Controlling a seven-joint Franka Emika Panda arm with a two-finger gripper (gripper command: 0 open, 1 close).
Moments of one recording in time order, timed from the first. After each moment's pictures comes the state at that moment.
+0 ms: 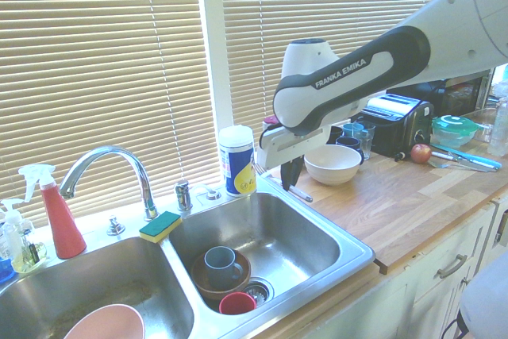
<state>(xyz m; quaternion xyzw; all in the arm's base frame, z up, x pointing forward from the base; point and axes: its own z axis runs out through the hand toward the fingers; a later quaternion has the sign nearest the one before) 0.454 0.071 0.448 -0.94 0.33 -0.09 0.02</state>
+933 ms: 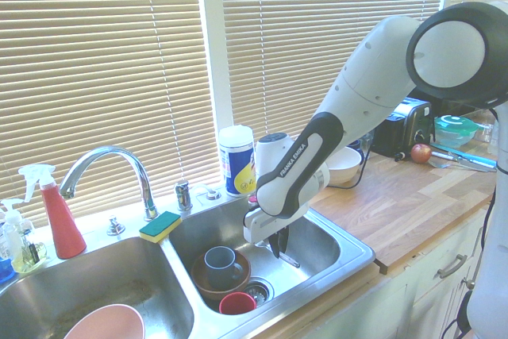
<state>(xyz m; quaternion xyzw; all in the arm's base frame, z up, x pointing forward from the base) 0.495 0.086 0.240 -0.94 0.34 -0.01 -0.02</state>
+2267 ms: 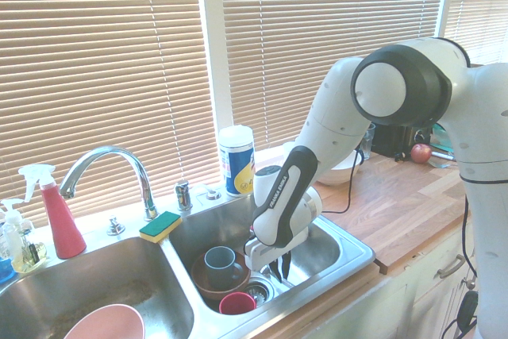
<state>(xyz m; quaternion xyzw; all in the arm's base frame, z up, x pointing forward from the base) 0.505 0.085 0.157 -0.94 0.35 0.02 -0.03</state>
